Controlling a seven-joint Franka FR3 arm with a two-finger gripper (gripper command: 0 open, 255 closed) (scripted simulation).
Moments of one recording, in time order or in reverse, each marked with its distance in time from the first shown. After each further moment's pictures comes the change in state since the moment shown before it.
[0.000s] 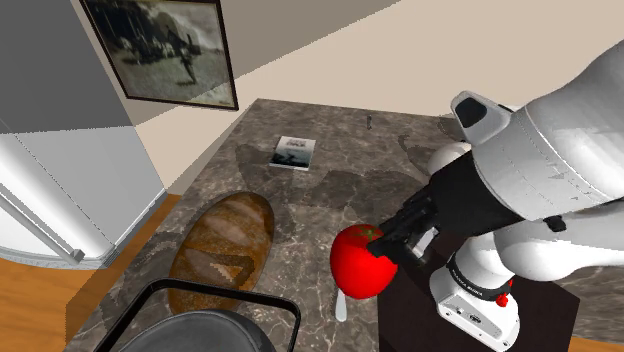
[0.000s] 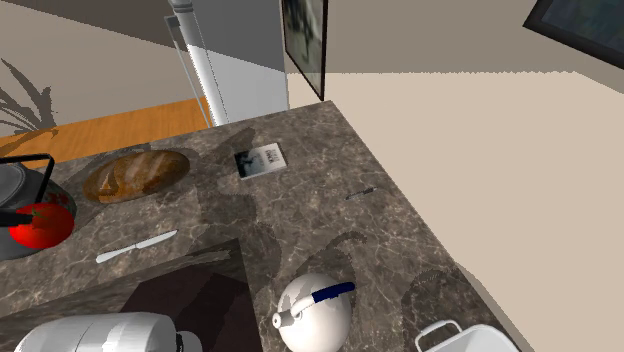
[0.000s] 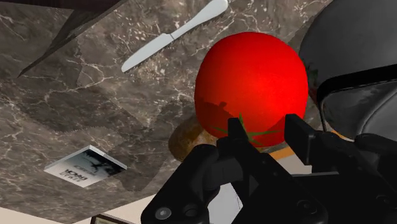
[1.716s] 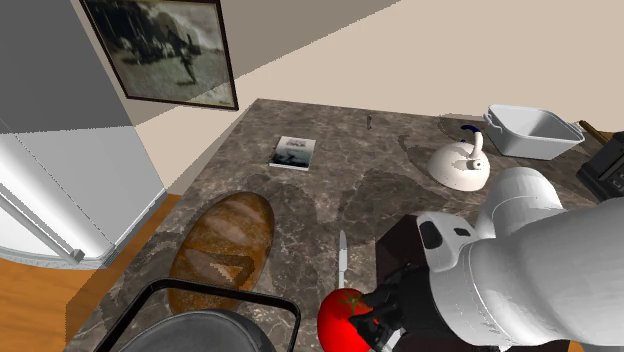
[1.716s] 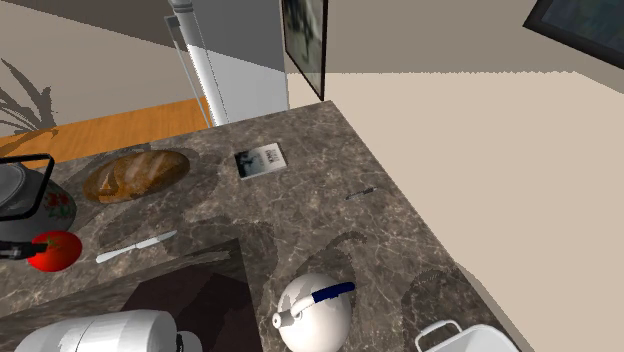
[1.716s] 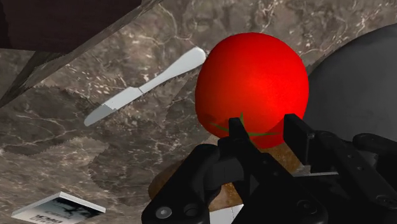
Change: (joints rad) arm 0.072 0.020 0.333 -0.143 0.242 0.207 0.122
